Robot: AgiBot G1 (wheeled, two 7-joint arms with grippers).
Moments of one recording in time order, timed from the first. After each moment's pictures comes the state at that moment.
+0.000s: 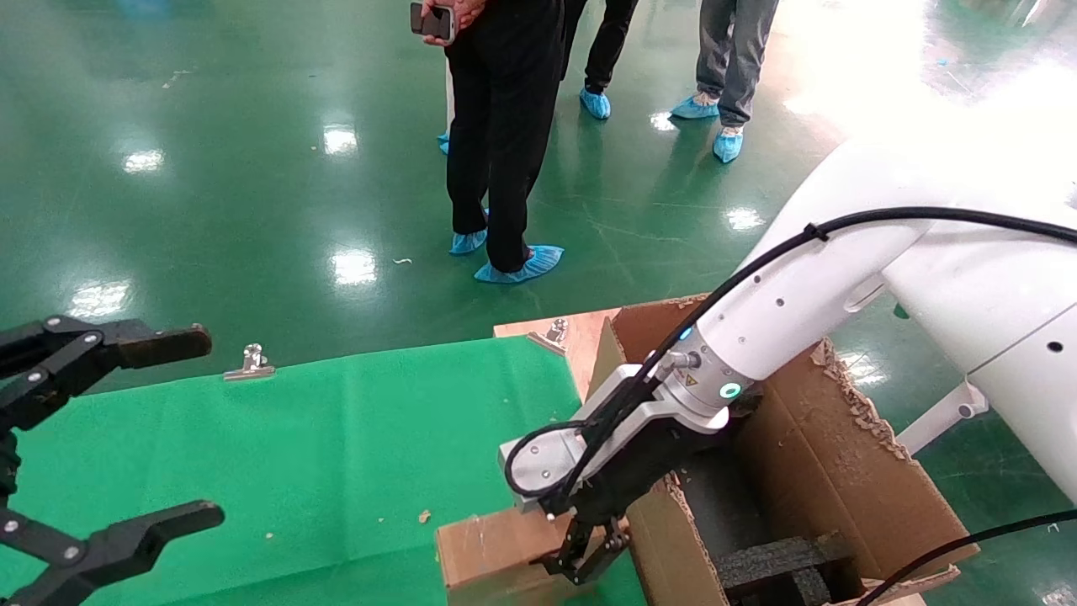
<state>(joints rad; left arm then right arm) -1.09 0.59 0.34 -1.26 0.69 1.47 -0.15 1.70 -0.95 -1.11 1.02 -1.45 -1.58 0.14</state>
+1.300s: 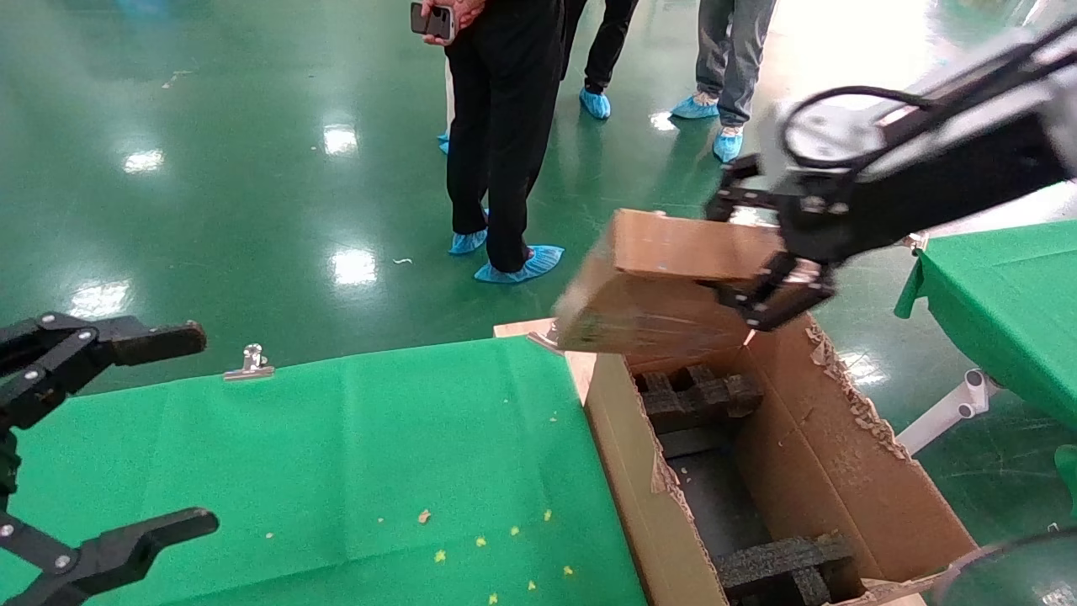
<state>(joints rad) -1.09 0.59 0.34 -1.26 0.69 1.47 -0.15 2.32 -0.62 -1.40 0.89 -1.23 -1.60 0.06</state>
